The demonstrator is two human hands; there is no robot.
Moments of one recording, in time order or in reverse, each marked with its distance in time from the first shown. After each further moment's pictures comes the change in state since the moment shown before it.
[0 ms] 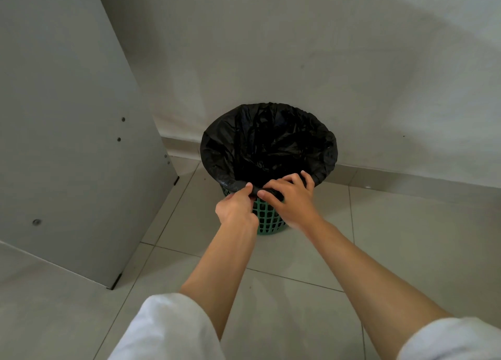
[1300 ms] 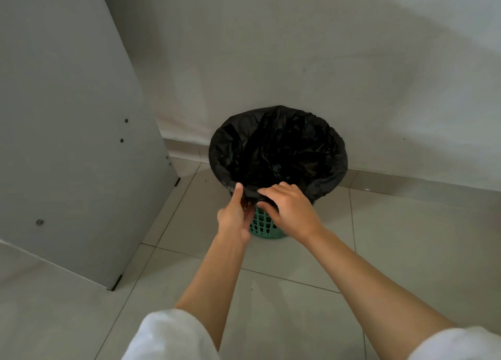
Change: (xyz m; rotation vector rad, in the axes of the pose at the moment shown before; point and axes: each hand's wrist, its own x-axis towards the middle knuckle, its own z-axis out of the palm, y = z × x) left_hand 0.017 -0.003 -0.025 -0.020 -0.219 0.000; right_hand -0.009 -0.009 0.000 -0.041 0.057 -0.249
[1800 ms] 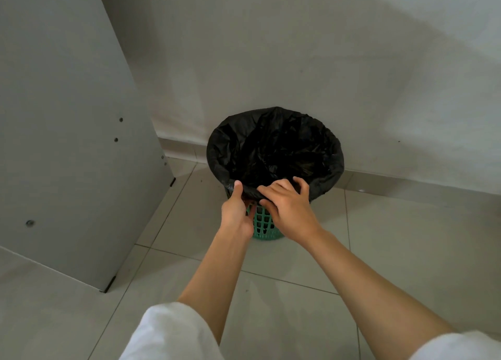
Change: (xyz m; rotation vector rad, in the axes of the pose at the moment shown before) left_hand 0.005 -0.004 0.012 0.025 -0.113 0.021; right_hand -0.004 0.008 0.003 -0.048 0.067 0.006
